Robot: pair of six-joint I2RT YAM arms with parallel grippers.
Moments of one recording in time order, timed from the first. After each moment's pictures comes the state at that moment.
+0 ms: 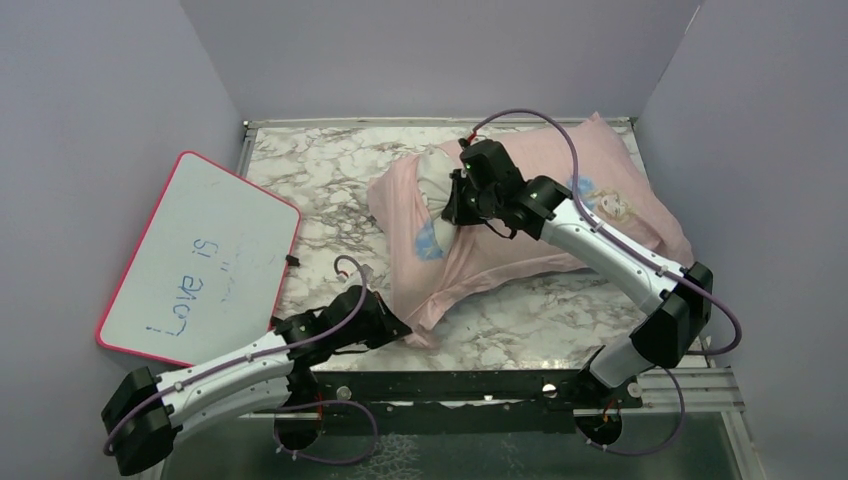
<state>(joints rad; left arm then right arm) -0.96 0.67 0.26 -0.26 0.00 -1.27 0.76 1.55 1.52 -0.68 0.13 0.53</state>
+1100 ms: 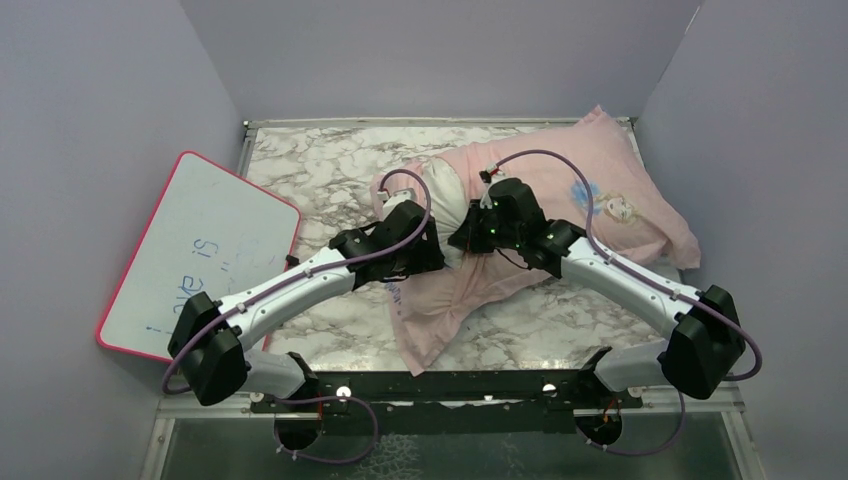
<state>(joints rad) -0.85 1.34 1.07 -0.60 -0.22 -0.87 0.71 1.35 1.02 -0.28 -0.07 0.60</state>
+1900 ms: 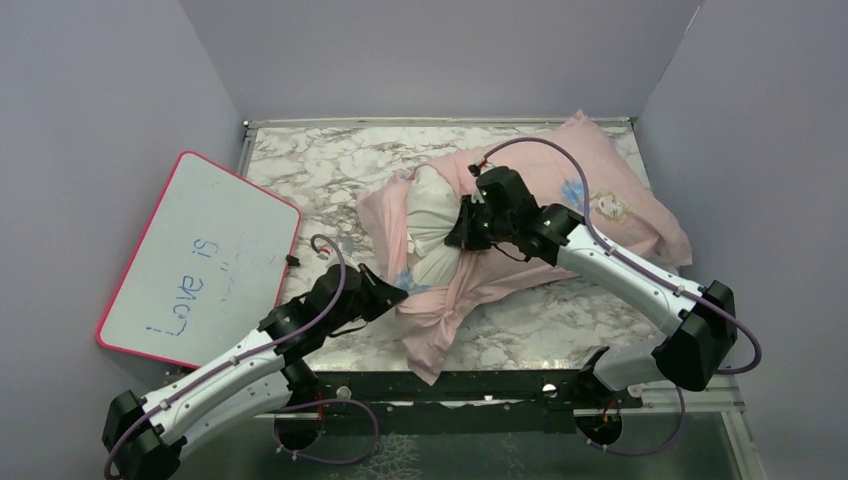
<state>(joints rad) -0.83 0.73 0.47 -0.32 -0.10 -1.21 0.75 1.40 1.23 -0.53 0.01 0.58</state>
